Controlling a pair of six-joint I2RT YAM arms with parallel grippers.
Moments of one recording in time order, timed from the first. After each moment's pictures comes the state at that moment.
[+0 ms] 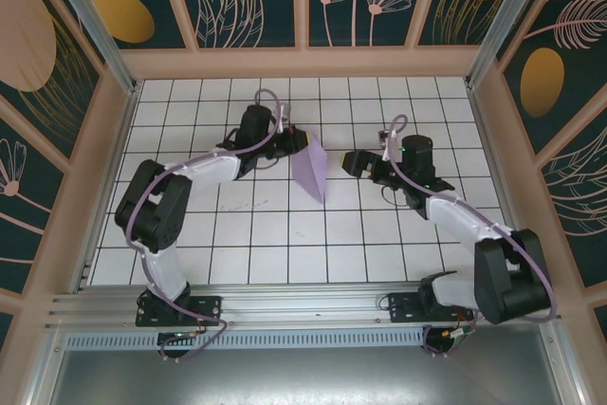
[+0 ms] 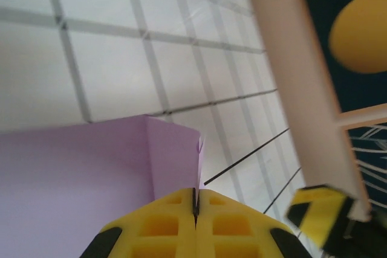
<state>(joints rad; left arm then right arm) -0.51 1.82 1.16 0.20 0.48 -0.75 0.26 1.26 0.61 0.16 -0.64 0.59</state>
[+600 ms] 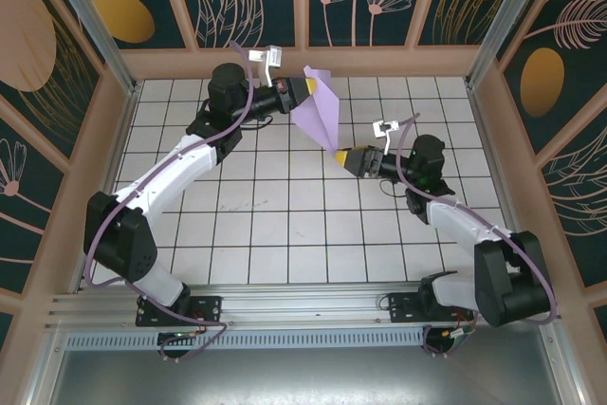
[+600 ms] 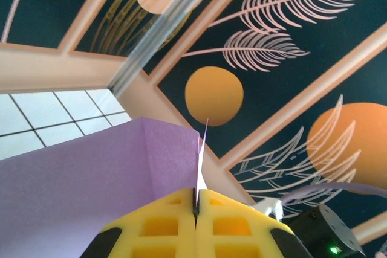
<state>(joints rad) -0.51 1.61 1.37 0.22 0.60 -0.74 0.28 1.28 0.59 0.66 -0.99 0.81</state>
